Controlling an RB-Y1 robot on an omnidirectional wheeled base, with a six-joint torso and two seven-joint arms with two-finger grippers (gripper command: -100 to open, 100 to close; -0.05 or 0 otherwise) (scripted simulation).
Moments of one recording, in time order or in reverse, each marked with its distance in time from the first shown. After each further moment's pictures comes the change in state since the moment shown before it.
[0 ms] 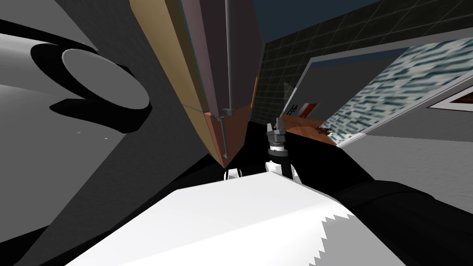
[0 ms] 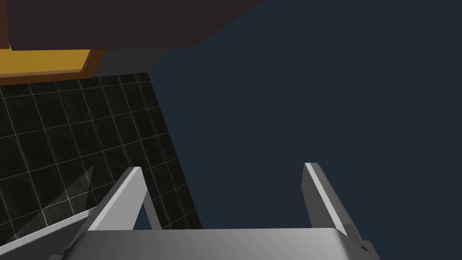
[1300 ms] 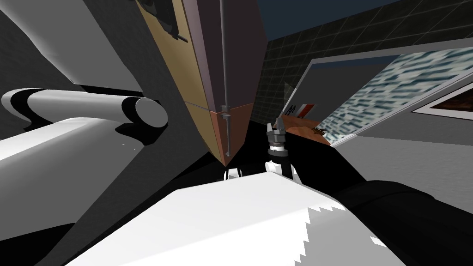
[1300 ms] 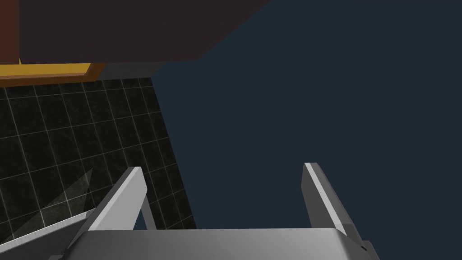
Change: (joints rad) left arm 0.222 -0.017 -0.026 -0.097 -0.048 -0.204 0.078; right arm 0.000 0.000 0.000 0.000 0.000 0.000 0.000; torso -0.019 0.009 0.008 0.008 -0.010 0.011
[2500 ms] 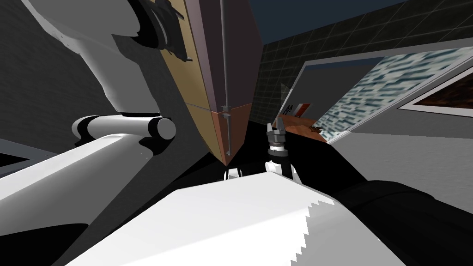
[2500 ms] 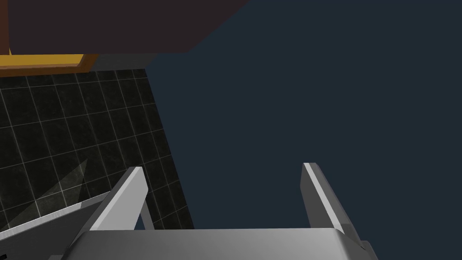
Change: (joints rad) left arm 0.206 -0.016 -0.022 -0.094 -0.027 -0.193 0.056; right arm 0.000 0.000 0.000 0.000 0.000 0.000 0.000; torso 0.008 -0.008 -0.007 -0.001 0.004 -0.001
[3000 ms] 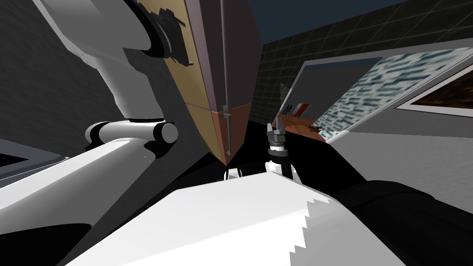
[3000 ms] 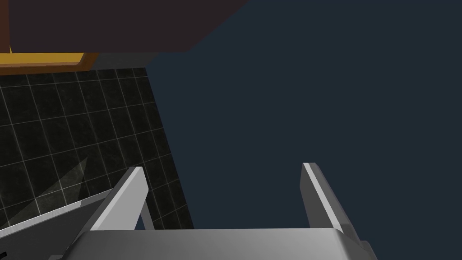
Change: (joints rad) left arm 0.067 -0.010 -0.006 -0.055 -0.020 -0.041 0.024; right arm 0.000 0.000 0.000 0.000 0.000 0.000 0.000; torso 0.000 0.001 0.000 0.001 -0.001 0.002
